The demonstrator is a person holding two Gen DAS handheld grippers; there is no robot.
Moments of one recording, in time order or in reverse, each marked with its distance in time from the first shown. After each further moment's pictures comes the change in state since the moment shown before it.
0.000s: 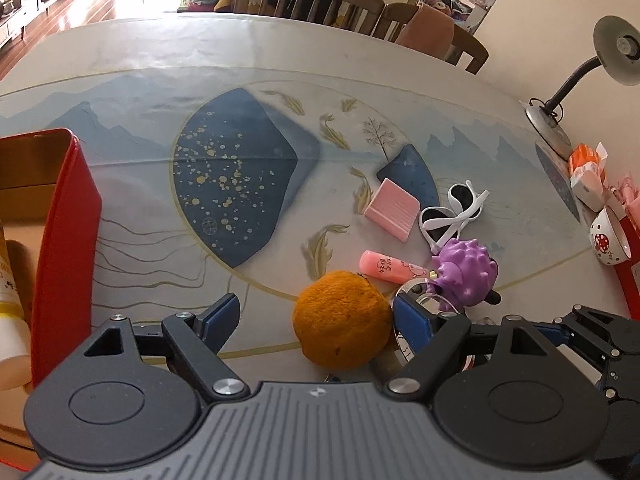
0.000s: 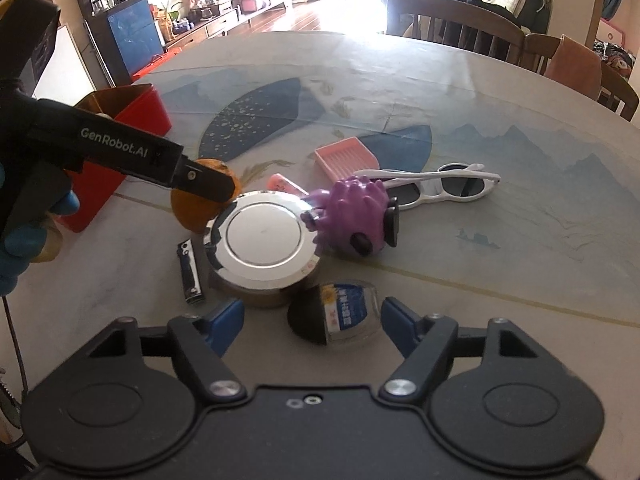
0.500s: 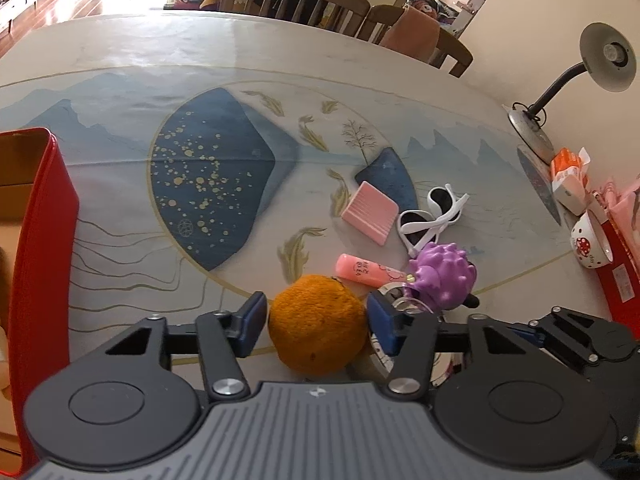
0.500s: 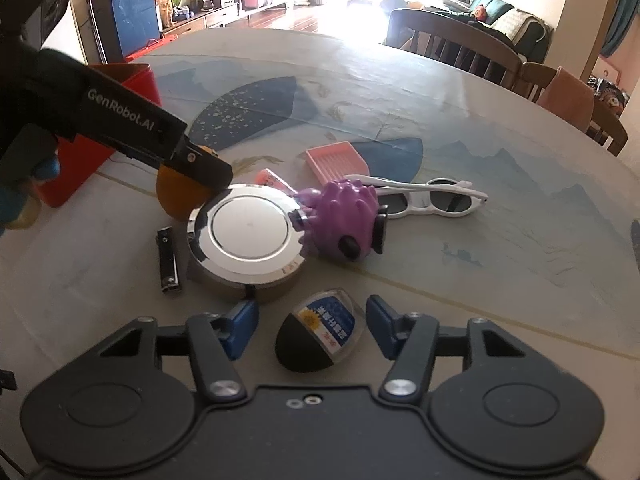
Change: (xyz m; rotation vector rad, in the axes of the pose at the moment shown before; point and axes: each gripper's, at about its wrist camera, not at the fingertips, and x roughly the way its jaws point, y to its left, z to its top) left arm 0.000 -0.002 0.002 -0.015 -0.003 -0.066; right arm 0.002 0.009 -0.005 -0.099 -0.008 -0.095
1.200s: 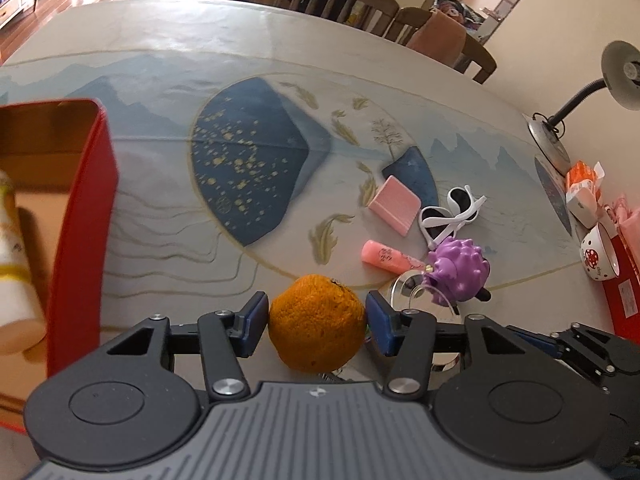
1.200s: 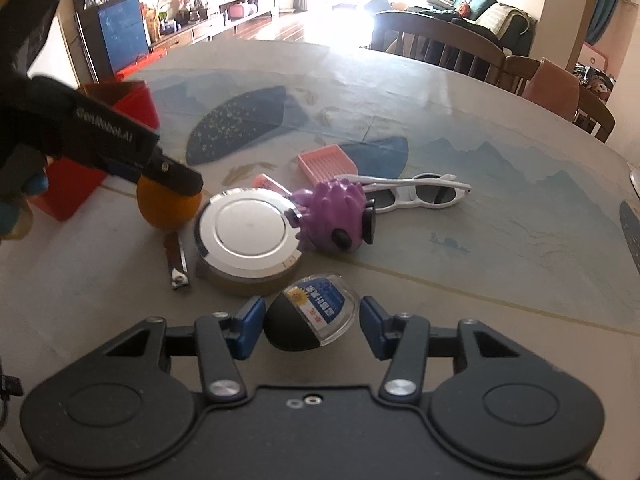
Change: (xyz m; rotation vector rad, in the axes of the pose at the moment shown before) left arm -0.017 0.014 -0.008 -0.081 0.020 0.044; right arm -0.025 -0.002 -0.005 0.076 -0.032 0.013
